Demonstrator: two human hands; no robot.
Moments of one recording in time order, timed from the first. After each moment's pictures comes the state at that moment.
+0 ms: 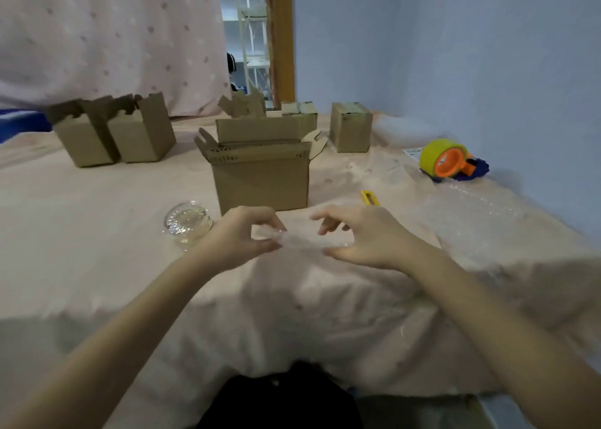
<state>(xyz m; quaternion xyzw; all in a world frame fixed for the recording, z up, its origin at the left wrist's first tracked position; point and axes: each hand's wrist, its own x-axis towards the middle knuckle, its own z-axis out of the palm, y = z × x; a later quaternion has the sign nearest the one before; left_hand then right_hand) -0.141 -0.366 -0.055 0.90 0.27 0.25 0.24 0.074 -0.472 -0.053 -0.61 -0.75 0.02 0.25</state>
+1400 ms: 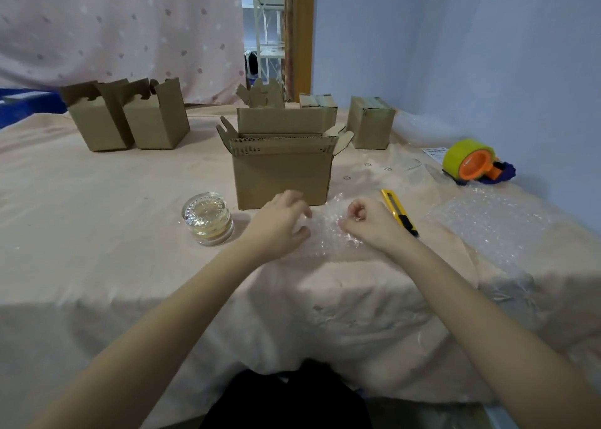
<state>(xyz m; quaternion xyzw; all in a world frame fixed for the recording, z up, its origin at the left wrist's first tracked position) -0.112 -0.338 -0.083 0.93 0.32 0.17 0.07 0.069 -0.420 -0.084 -0.71 -0.52 0.23 0.41</state>
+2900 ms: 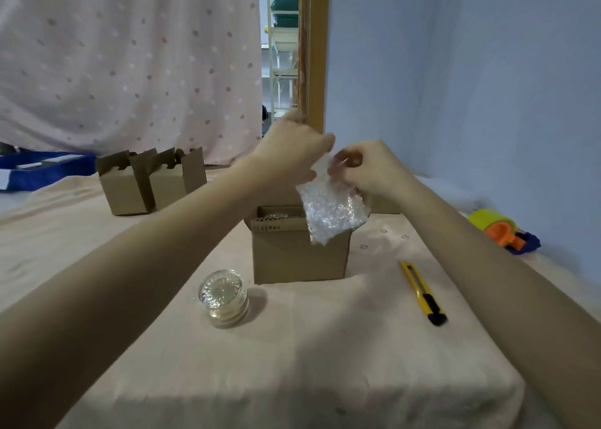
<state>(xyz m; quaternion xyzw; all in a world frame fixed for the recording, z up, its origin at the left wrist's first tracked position) -0.091 -0.283 0.121 0.89 0.24 0.16 -0.35 0.054 -0.344 0.093 -0.65 -0.63 0.08 0.43</state>
